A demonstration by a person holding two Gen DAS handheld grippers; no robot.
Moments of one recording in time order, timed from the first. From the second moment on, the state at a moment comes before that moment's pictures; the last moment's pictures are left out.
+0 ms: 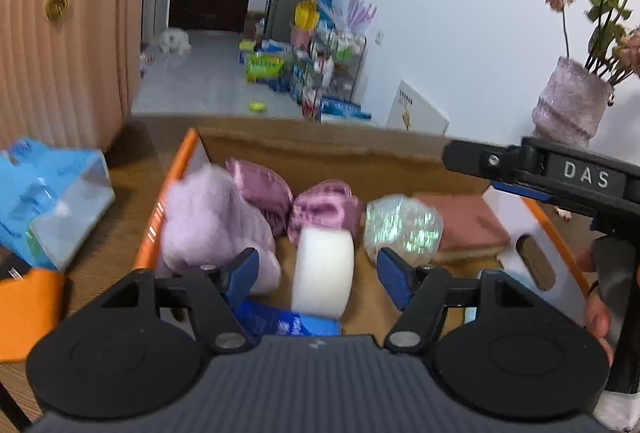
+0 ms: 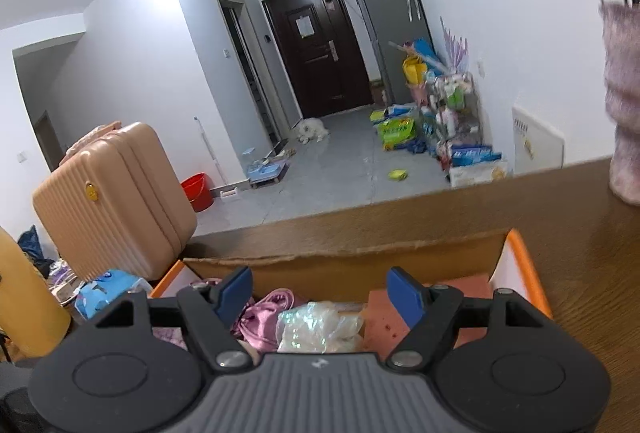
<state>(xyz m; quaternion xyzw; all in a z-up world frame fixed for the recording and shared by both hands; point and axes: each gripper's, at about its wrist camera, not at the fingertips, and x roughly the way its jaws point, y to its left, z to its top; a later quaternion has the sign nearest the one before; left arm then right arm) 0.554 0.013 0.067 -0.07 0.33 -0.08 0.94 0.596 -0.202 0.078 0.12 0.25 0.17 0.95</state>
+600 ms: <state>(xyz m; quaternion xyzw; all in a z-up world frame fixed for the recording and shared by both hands) 0.383 0.030 0.171 -0.02 0.22 -0.08 0.97 0.412 -0.255 0.190 0.04 0.15 0.18 0.97</state>
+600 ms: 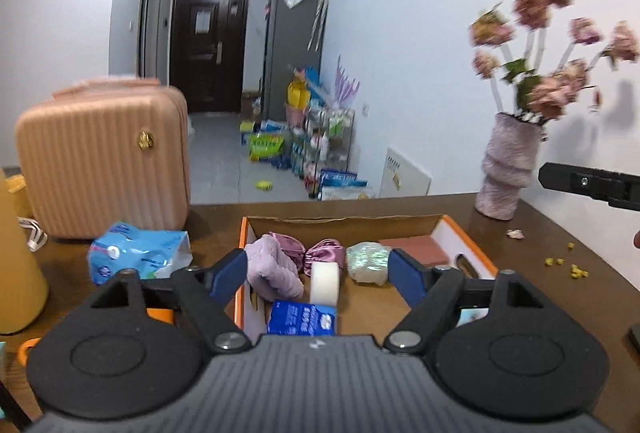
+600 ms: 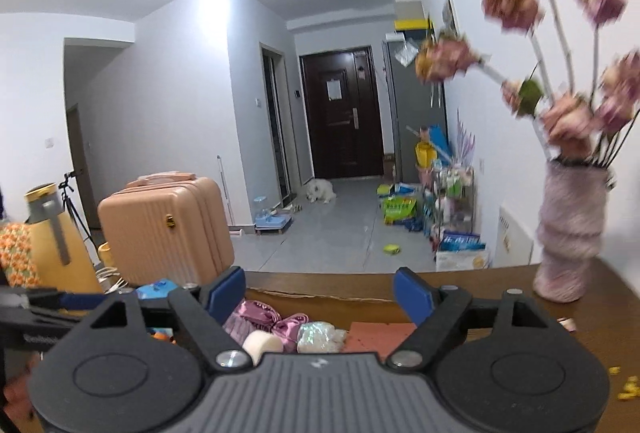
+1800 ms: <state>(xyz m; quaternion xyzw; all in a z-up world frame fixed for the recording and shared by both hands) 0.195 -0.017 0.075 -0.01 0.27 -0.11 0.96 0.194 -0.307 0.037 0.05 0.24 0.14 0.96</state>
